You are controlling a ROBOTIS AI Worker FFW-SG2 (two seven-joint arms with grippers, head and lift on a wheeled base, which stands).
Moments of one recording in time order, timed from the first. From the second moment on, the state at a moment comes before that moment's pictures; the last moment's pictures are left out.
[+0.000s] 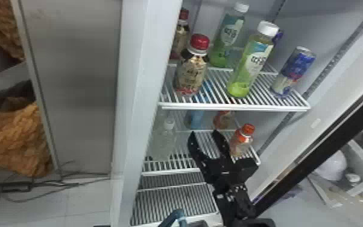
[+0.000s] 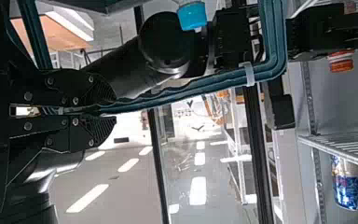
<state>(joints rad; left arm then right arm) 0.31 0.29 -0.47 -1.98 1.39 1.04 -0.28 0.14 -0.13 -0.09 -1.33 -0.17 -0.45 0.20</state>
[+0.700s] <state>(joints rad) 0.30 0.29 -0.49 -1.97 1.40 1.04 -0.28 -0.04 -0.15 -0.04 -1.11 -0.13 -0.46 0.10</state>
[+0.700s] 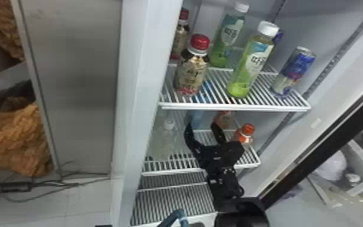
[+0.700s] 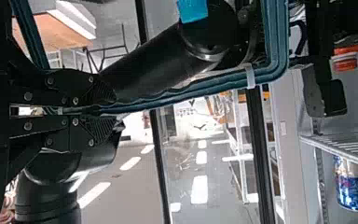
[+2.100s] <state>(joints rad) 0.27 0.29 -0.51 -1.96 1.42 1.03 -0.28 -0.29 -0.18 0.05 -0.90 -0.11 -0.46 -0.05</state>
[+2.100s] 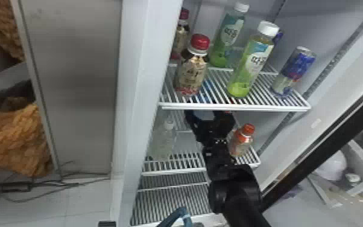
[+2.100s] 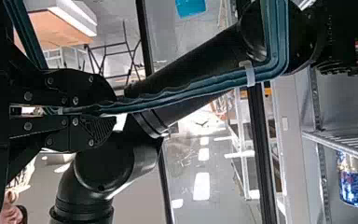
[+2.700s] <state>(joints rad) 0.27 0.29 -0.51 -1.96 1.42 1.03 -0.28 -0.28 -0.18 0.05 -0.90 -0.11 -0.46 -0.08</state>
